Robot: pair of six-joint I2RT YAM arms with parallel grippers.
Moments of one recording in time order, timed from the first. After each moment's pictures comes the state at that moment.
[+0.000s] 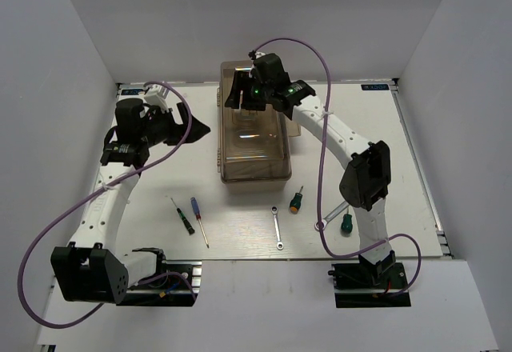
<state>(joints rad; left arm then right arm) -0.06 1.17 1.07 -0.33 0.58 -0.34 0.68 2.08 2.09 -0.55 -0.16 0.55</state>
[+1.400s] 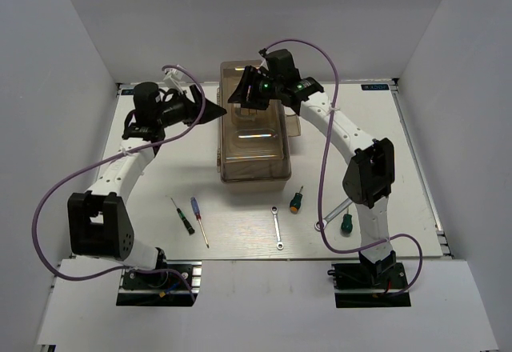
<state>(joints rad) -0.10 1.45 1.13 0.07 0.80 -0.54 0.62 2.08 2.06 -0.50 -0.35 0.71</state>
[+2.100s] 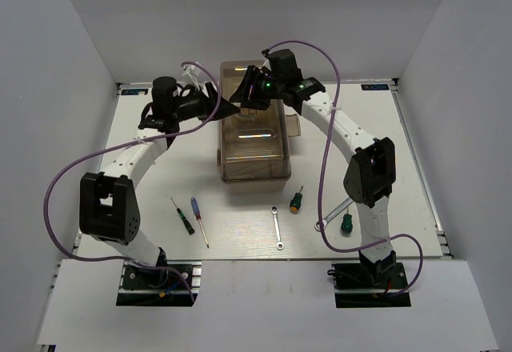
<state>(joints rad) -0.19 1.59 1.22 0.13 0.79 -0.57 0.60 2.08 2.05 -0.48 -0.39 0.76</state>
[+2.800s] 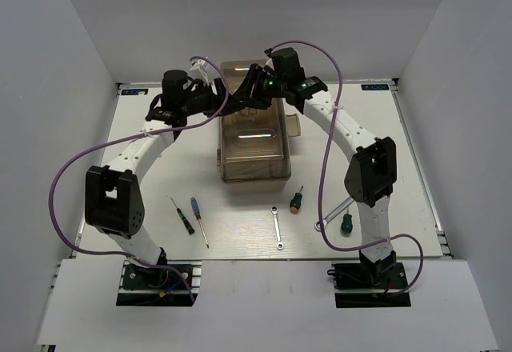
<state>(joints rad) -0.24 1.65 1.33 -0.01 0.66 -0.47 0.58 2.08 2.05 -0.47 -0.43 0.81</state>
